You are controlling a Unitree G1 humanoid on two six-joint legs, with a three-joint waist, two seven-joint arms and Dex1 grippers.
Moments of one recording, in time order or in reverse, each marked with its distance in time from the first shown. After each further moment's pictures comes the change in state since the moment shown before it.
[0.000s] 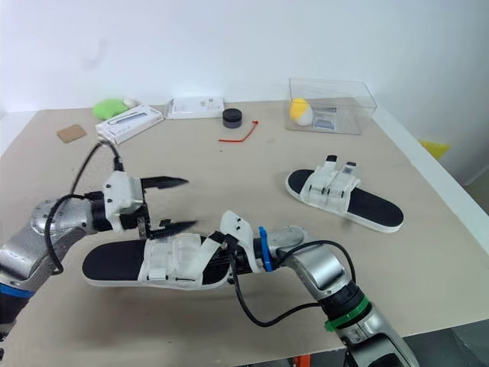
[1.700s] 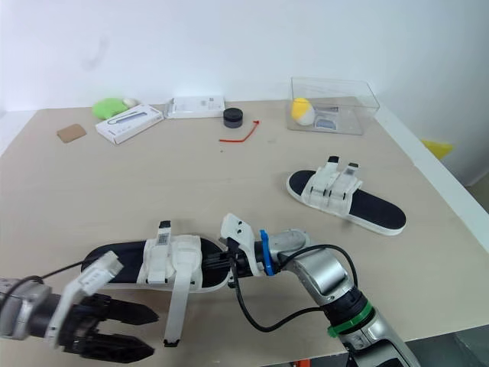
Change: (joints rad) left arm 0.548 0.104 0.368 -0.340 -0.574 0.935 0.058; right arm 0.032 -0.016 -0.004 -0.052 0.013 0.026 -0.020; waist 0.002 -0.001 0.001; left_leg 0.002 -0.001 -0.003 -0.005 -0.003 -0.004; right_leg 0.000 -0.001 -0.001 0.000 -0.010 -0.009
